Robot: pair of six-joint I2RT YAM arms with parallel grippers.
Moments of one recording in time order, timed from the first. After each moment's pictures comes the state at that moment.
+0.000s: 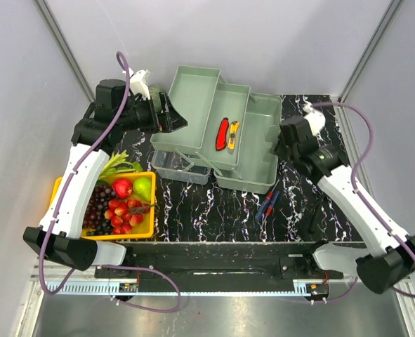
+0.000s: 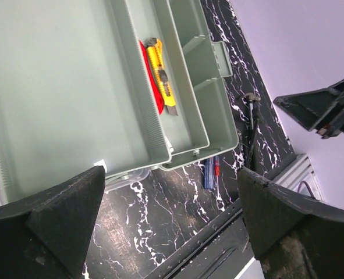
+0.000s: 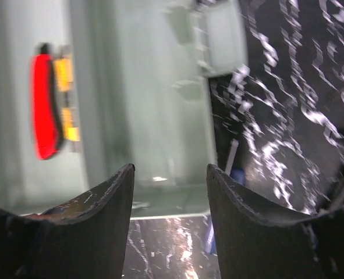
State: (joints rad) left arm -0.26 1.34 1.61 -0.75 0.48 -0.37; right arm 0.51 1.26 1.33 -0.76 0.46 0.71
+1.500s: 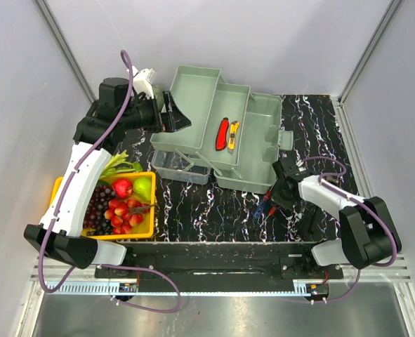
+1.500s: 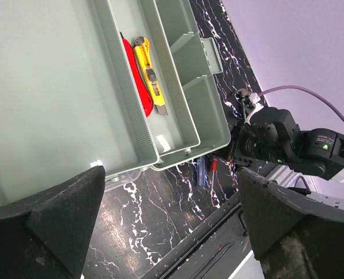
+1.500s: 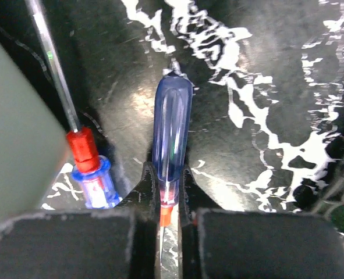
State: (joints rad) left arm -0.30 1.36 1.64 -0.75 0.49 -0.37; right arm 0.36 1.39 0.70 -0.60 0.17 0.97
